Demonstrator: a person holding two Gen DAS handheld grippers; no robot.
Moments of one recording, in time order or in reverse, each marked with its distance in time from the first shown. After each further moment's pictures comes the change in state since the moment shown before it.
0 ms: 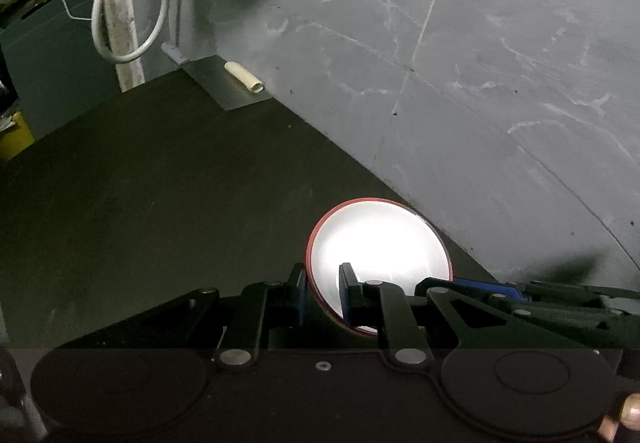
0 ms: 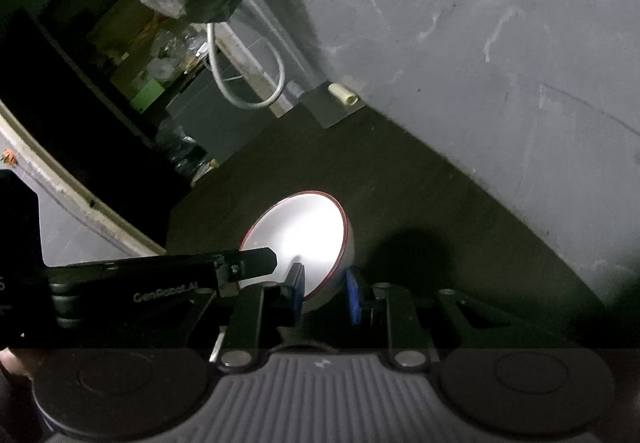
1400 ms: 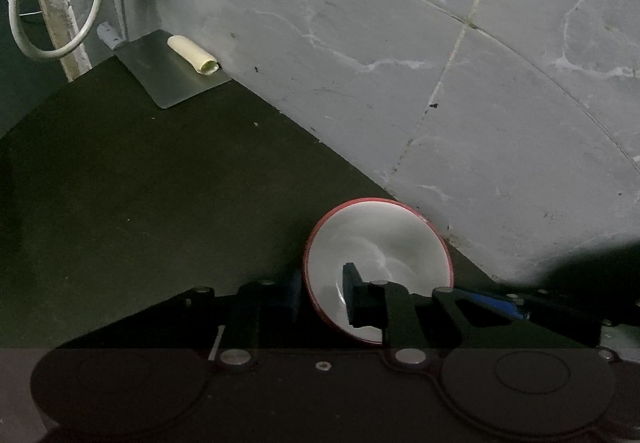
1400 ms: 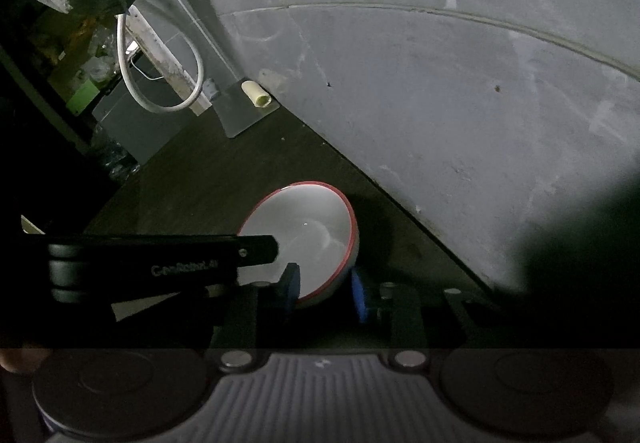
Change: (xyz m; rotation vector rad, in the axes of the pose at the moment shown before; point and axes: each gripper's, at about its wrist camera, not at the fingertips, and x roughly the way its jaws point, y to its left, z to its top) left arm 0.143 -0.005 0.059 0.067 0.114 -0.009; right arm 0.100 -0.058 0.040 0.042 0.004 -0.179
